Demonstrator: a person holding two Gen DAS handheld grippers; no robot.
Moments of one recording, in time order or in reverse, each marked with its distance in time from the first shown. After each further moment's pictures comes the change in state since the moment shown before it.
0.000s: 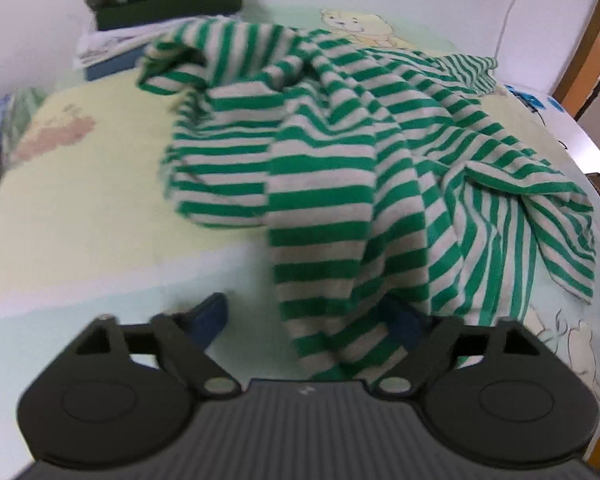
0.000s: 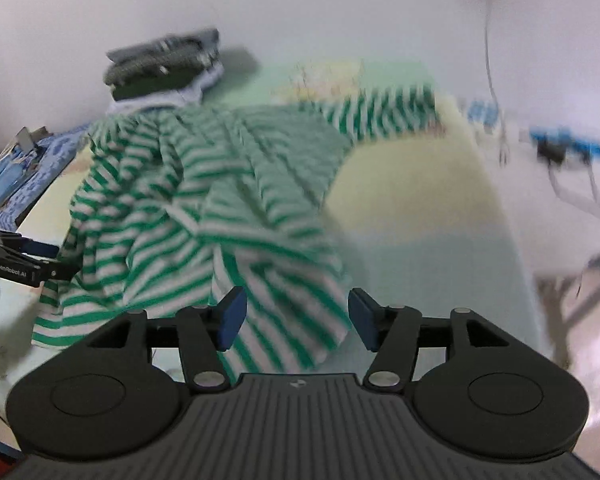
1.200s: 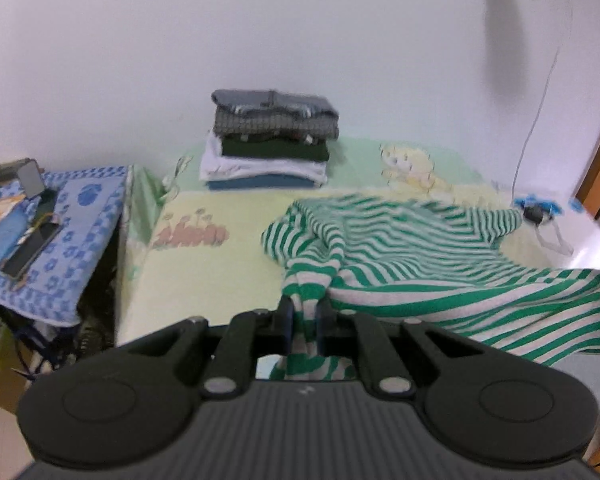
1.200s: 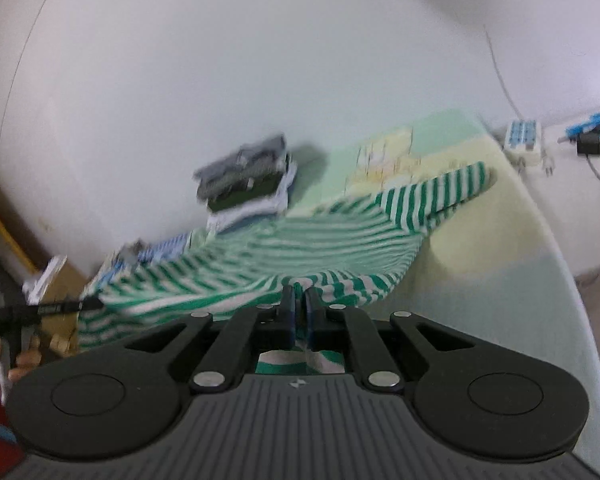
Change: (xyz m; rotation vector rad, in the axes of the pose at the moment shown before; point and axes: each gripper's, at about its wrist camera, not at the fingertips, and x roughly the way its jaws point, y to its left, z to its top) left arm -0.197 0.019 0.002 -0.105 -0.259 0.144; right arm -0.127 -0.002 0.011 0.218 -0.200 0.291
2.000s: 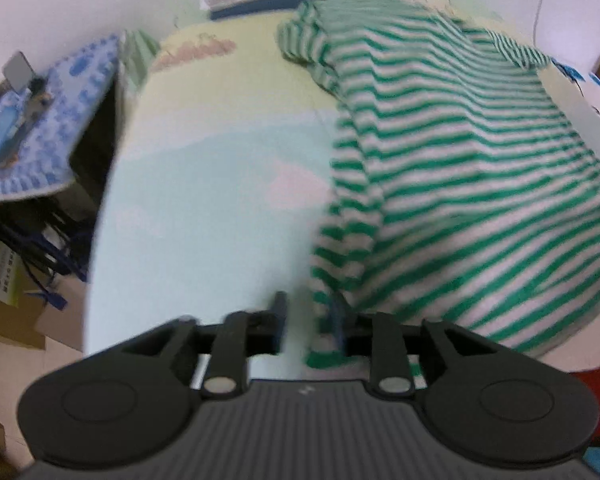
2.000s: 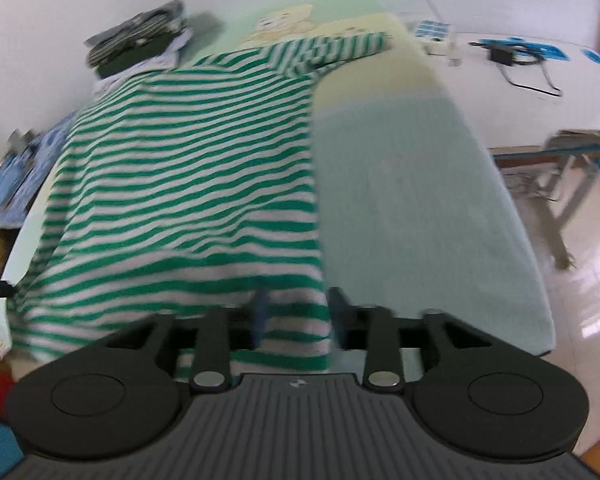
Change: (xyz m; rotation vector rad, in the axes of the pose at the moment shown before) left arm 0.040 0.026 -0.121 0.079 0.333 0.048; right arm 0.021 -0.029 -0.087 -0.038 0.275 -0.377
